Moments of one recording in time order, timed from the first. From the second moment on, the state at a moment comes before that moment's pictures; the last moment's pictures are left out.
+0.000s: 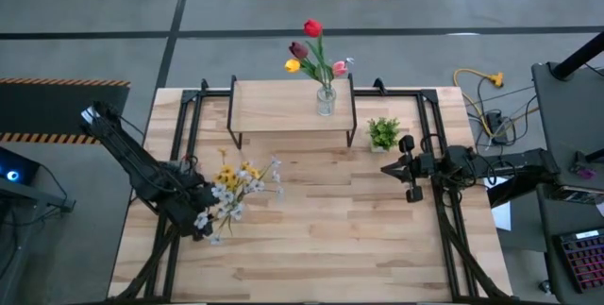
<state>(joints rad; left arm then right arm) -0.78 0.99 0.79 -1.00 -0.27 -1.11 0.07 0.17 0.01 0.24 0.00 -0.05</state>
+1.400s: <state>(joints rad) -0.78 0.99 0.56 -0.59 -0.67 -0.88 0.07 0.17 0.01 0.24 0.00 -0.06</state>
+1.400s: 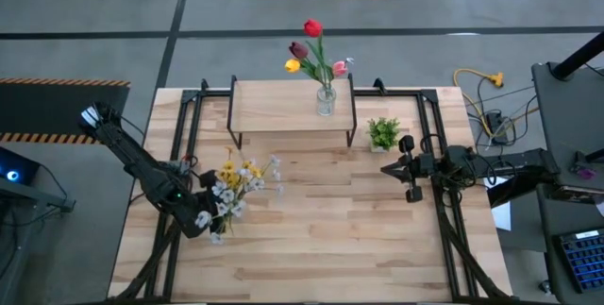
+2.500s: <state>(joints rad) -0.67 0.95 0.93 -0.59 -1.08 -0.58 0.07 0.17 0.01 0.24 0.00 -0.06</state>
